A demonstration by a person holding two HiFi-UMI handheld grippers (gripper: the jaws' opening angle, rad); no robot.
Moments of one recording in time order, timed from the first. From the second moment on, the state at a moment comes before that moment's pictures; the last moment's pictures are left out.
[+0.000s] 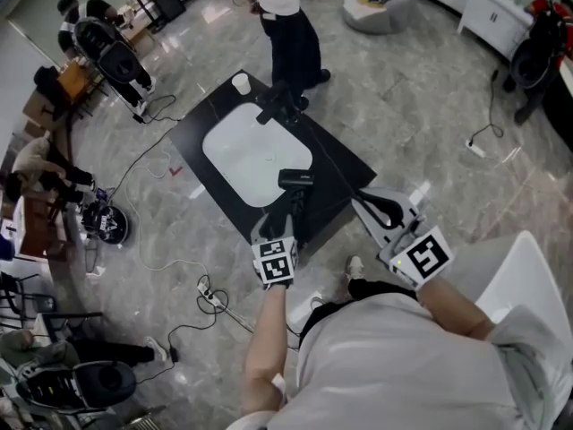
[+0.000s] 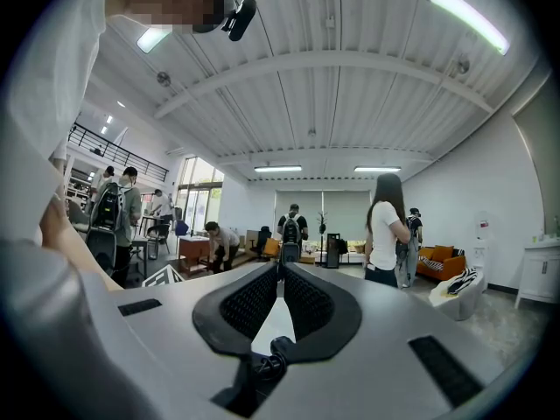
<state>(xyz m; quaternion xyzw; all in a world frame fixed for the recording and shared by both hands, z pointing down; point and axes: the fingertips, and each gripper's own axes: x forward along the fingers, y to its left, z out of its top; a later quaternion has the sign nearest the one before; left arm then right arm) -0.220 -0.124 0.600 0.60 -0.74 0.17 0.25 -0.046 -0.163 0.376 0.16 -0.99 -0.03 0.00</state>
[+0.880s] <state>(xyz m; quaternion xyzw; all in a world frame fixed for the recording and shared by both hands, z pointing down) -0.239 -0.071 0.547 0.60 -0.77 0.12 0.19 -0.069 -0.100 0.378 0.14 -0.99 -0.03 0.01</state>
